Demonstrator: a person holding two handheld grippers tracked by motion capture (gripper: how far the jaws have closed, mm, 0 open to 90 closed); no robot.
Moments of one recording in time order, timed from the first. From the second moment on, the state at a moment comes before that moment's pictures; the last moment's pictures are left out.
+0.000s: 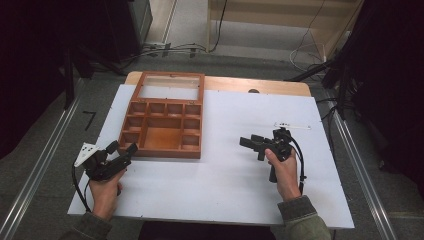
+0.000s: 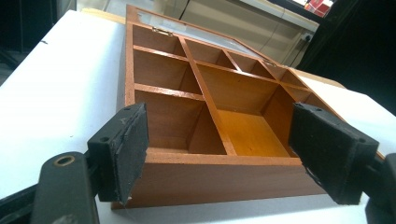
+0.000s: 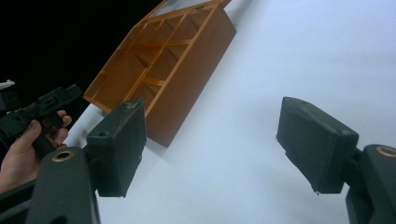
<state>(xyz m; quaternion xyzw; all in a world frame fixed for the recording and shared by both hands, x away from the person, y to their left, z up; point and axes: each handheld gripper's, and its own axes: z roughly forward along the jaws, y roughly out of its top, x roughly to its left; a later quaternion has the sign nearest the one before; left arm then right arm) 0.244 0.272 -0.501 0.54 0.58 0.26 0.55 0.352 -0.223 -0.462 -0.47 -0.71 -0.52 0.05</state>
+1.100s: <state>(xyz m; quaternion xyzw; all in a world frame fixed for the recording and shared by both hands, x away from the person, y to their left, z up) 0.243 0.272 -0.500 0.54 0.58 0.26 0.55 0.322 -0.288 -0.460 -0.51 -0.67 -0.54 0.02</state>
